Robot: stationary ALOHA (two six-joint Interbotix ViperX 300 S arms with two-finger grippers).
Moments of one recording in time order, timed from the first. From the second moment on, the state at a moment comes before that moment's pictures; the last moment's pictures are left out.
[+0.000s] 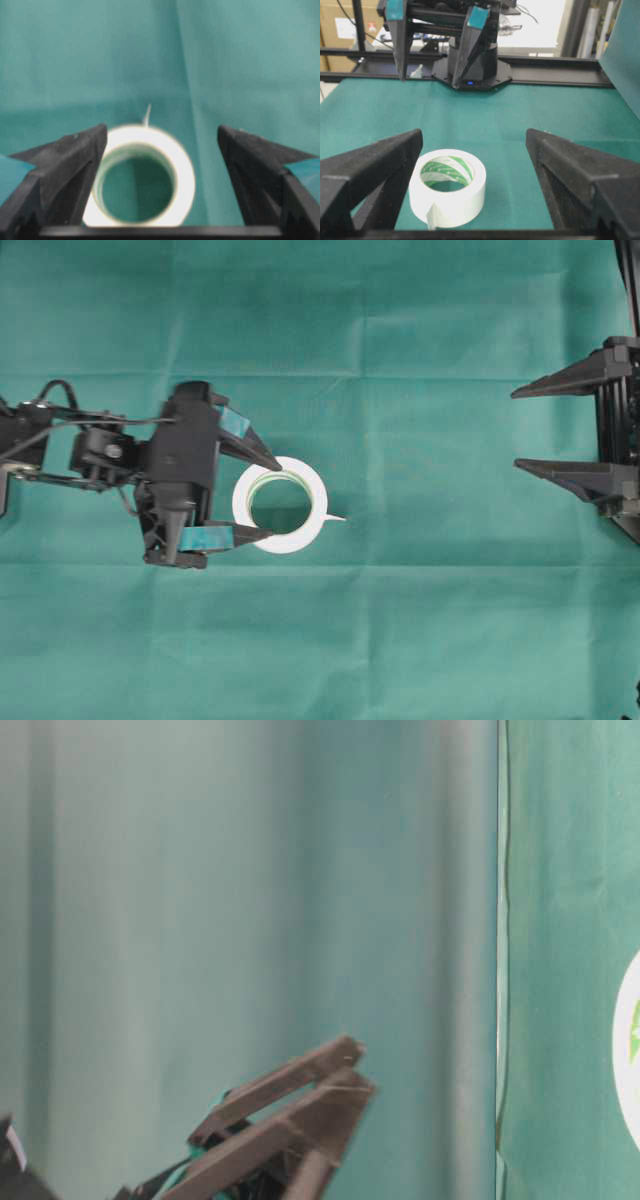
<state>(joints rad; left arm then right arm) -0.11 -0.25 0.62 -0.02 0.20 -0.01 -0.01 -0.97 1.26 -0.02 -0.34 0.13</state>
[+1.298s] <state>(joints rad) -0.14 0.02 0.47 -0.02 0.45 0.00 -0.01 -0.97 1.28 -0.02 -0.34 0.13</state>
